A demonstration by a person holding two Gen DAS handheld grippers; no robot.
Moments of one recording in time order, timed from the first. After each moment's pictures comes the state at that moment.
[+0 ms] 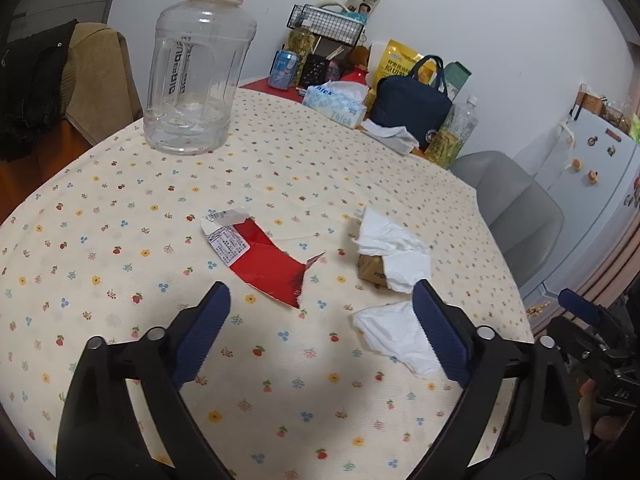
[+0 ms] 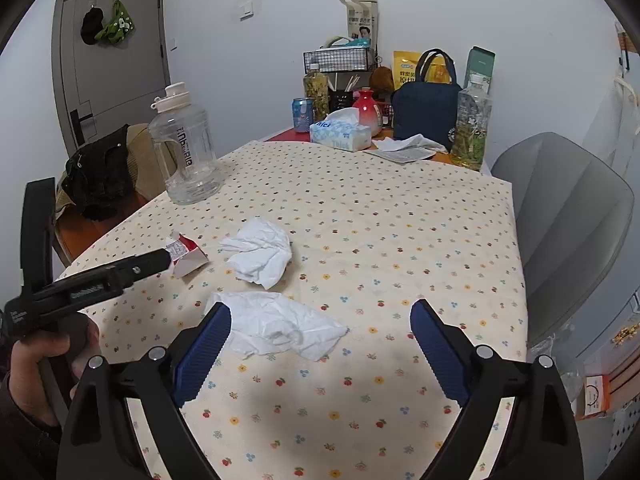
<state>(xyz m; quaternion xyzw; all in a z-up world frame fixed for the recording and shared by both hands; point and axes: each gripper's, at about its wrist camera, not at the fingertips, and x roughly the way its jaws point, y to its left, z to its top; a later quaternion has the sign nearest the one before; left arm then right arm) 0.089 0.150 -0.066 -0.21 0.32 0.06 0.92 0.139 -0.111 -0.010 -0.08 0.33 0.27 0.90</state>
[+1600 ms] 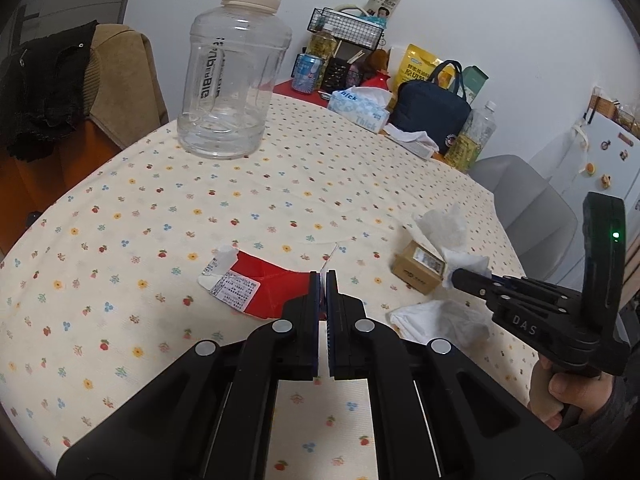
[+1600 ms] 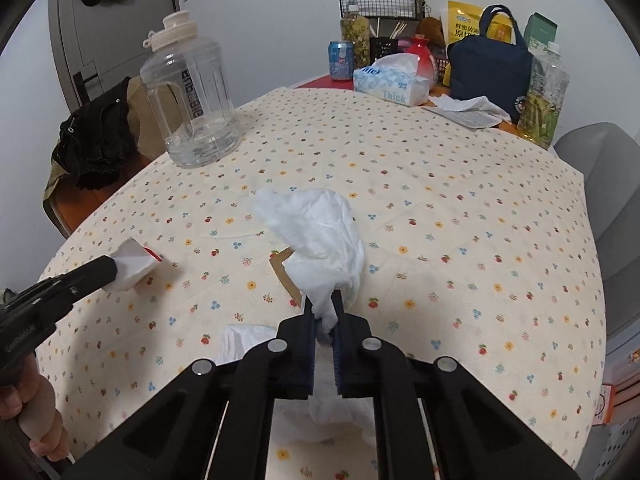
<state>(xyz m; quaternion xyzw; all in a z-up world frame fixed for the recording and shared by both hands) 0.070 0.169 -0.057 -0.21 0.32 0.08 0.92 0.198 -0.016 -0.057 -0.11 0.41 0.30 0.85</state>
